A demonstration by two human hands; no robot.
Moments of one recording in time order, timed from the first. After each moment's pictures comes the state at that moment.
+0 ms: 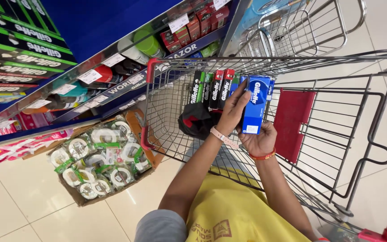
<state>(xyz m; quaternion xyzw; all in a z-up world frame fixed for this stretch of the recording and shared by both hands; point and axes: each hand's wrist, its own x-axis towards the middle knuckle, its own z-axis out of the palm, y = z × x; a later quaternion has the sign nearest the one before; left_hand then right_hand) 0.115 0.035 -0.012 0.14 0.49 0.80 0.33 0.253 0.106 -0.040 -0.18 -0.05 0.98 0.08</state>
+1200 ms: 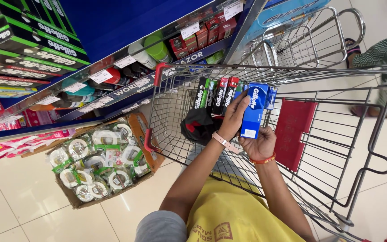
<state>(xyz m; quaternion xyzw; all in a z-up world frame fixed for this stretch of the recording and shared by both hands) 0.113 0.027 -0.012 0.08 0.49 0.80 0.34 0.241 0.100 -0.033 -0.25 -0.13 0.96 0.07</state>
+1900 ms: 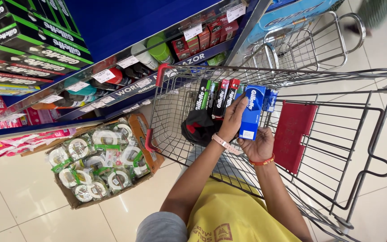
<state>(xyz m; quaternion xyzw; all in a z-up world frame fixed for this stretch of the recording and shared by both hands) 0.114 0.023 -0.024 0.07 0.49 0.81 0.33 0.240 0.095 -0.037 -0.29 -0.14 0.94 0.07</state>
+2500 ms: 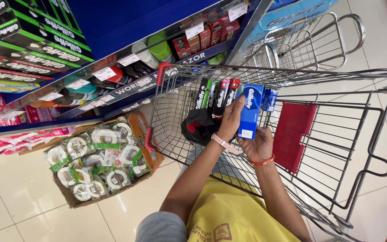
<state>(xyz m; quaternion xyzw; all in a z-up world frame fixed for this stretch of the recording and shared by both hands) 0.111 0.012 -0.007 0.07 0.50 0.80 0.33 0.242 0.092 -0.037 -0.28 -0.14 0.95 0.07</state>
